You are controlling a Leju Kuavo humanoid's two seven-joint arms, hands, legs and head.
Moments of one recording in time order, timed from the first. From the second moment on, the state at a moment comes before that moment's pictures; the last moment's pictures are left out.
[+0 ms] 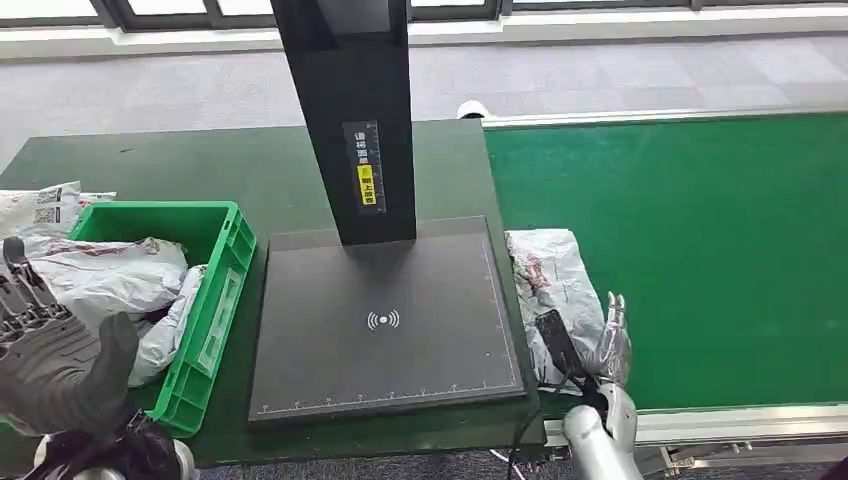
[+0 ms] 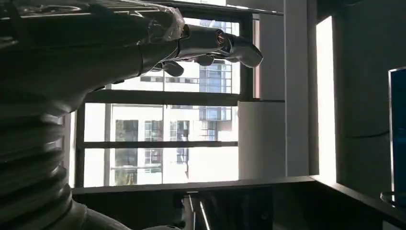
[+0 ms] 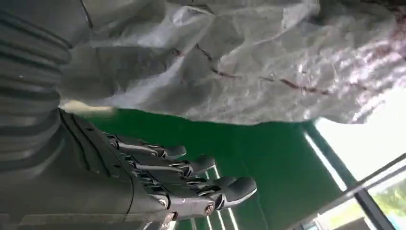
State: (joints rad) left arm 0.06 -0.21 -0.10 -1.97 -0.13 0.43 -0.70; right arm -0.24 0.18 -0.39 -0.70 0.93 -0.52 -0.24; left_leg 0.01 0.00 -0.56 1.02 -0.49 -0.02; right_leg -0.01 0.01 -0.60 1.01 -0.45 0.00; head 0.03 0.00
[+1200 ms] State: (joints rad) left arm 0.05 -0.18 -0.12 -1.95 -0.13 0.44 -0.70; right arm -0.28 0.15 -0.47 -0.59 0.72 -0.21 -0.52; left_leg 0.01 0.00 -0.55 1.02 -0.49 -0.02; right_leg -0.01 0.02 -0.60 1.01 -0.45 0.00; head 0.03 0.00
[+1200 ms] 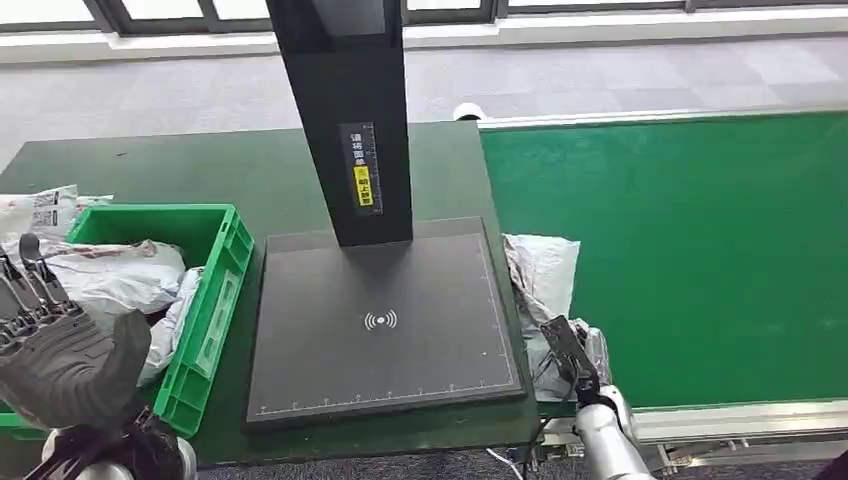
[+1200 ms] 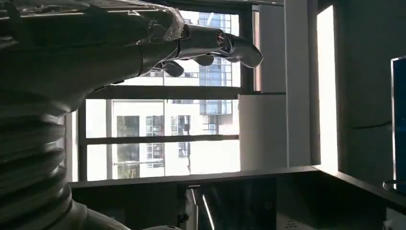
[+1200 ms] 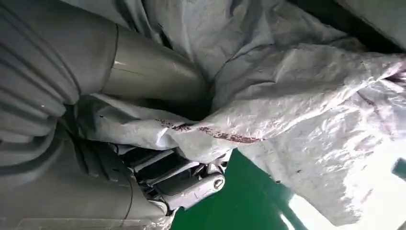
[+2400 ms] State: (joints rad) left arm 0.07 -0.18 -0.13 -1.96 -0.14 0.43 -0.70; right arm 0.09 0.33 -0.06 -1.64 0.46 -0.38 -0.70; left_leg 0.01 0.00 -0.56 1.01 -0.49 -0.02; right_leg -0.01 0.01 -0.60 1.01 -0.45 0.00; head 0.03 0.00
